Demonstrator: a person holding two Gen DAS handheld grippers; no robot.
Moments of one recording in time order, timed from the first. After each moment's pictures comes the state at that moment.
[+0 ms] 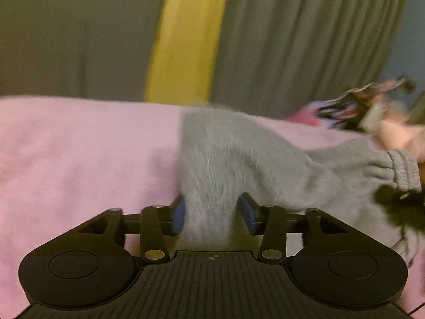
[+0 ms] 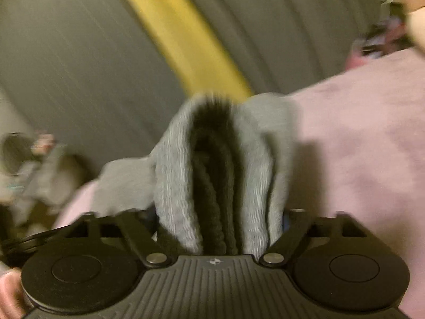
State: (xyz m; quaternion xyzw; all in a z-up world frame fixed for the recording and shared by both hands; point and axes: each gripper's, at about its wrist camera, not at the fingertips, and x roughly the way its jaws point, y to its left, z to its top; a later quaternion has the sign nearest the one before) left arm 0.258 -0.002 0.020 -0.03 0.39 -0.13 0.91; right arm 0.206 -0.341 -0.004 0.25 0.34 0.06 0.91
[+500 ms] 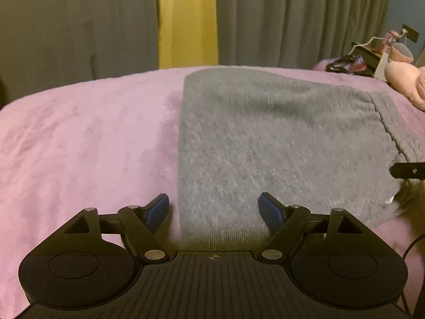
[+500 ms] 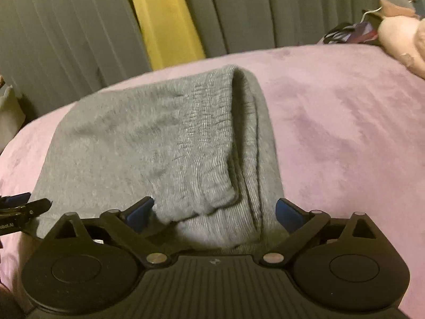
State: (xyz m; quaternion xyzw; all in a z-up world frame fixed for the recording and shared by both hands) left arm 0.182 0.001 -0.018 0.05 0.41 -0.12 0.90; right arm 0.161 -0.309 -0.047 0.13 0.41 -0.01 0.90
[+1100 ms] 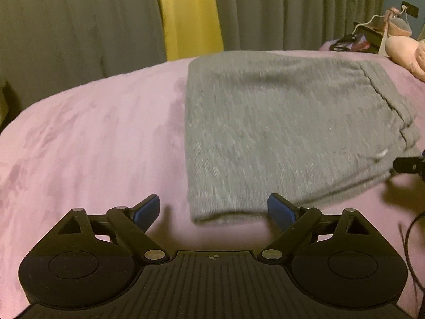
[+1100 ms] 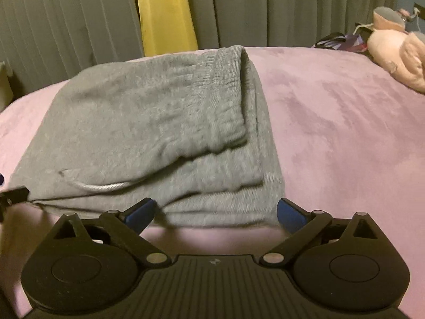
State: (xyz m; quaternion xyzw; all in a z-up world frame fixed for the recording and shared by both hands) left arm 0.138 -0.008 -0.019 0.10 0.42 -0.10 0.90; right arm 0.119 -0.289 -0.056 0.09 0.41 -0.03 0.91
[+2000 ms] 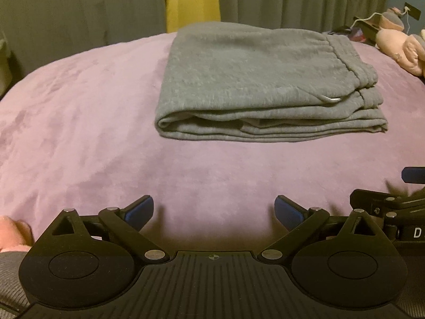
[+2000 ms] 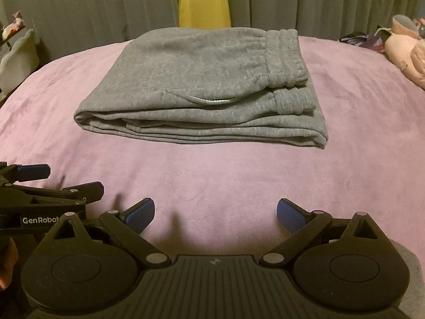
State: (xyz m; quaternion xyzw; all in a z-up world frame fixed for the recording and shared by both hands) left arm 0.056 -0.028 -0.021 0.07 0.45 -0.08 0.88; right arm 0.030 -0.217 -0.034 0.05 0.45 0.01 0.89
